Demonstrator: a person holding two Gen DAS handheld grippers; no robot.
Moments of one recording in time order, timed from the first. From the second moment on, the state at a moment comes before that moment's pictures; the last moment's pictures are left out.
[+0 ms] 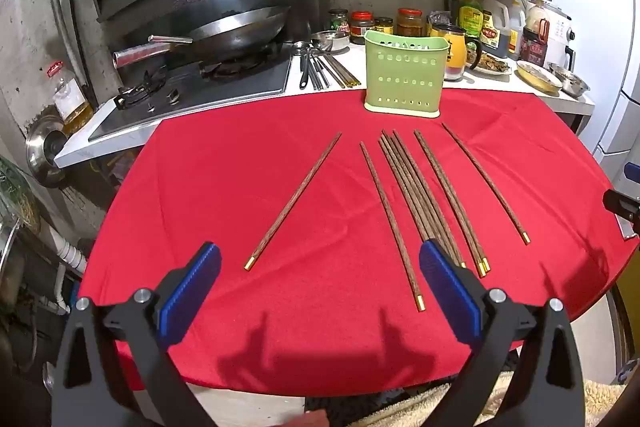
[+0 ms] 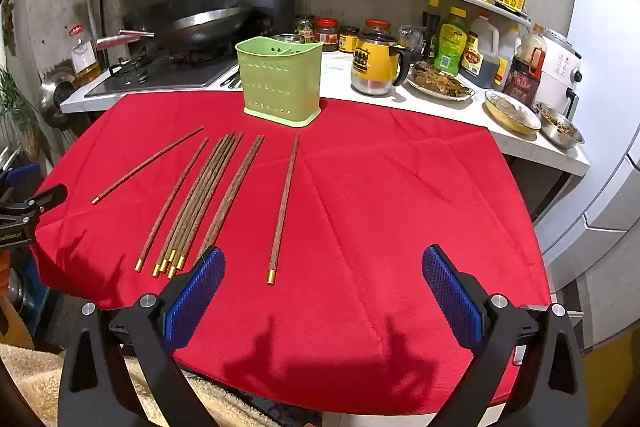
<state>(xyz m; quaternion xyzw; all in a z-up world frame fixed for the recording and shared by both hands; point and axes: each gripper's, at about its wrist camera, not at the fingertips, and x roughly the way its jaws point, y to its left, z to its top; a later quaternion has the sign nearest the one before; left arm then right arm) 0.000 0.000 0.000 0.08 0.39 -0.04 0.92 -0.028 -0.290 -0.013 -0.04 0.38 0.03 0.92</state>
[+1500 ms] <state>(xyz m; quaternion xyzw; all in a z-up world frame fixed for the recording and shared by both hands) 0.003 0.007 0.006 0.08 0.38 -0.03 0.92 -0.028 -0.296 -0.007 -0.03 0.38 0.03 0.92</state>
